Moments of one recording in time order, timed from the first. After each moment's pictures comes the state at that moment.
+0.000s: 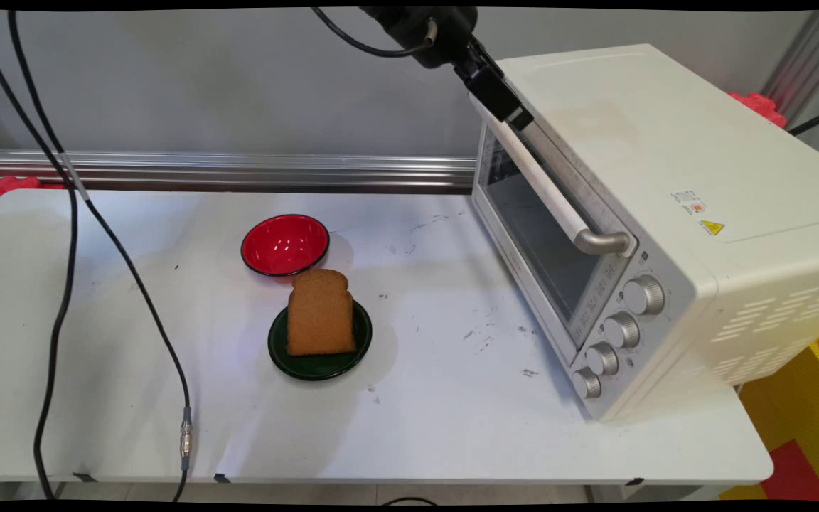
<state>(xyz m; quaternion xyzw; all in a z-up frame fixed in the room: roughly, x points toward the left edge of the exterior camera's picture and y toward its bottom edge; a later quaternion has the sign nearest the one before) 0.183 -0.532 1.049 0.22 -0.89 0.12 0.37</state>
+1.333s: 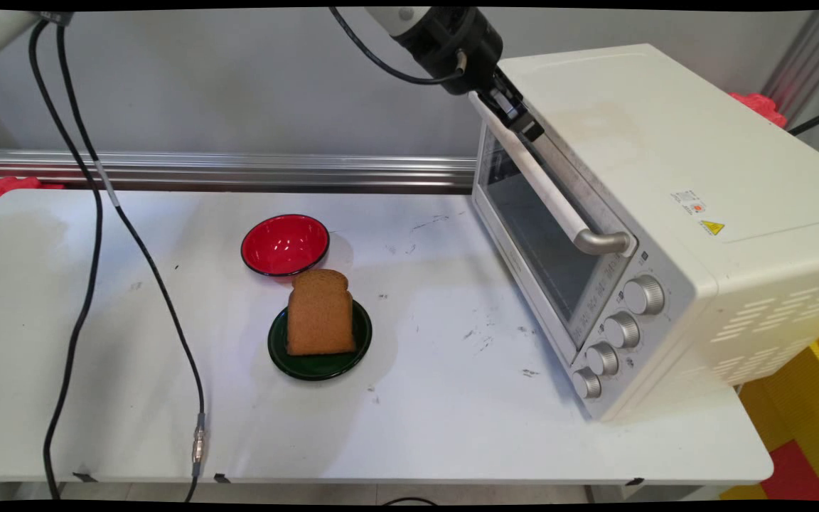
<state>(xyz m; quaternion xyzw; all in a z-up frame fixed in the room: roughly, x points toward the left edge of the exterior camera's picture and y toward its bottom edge) 0.159 -0.548 1.020 0.22 -0.90 0.10 0.37</state>
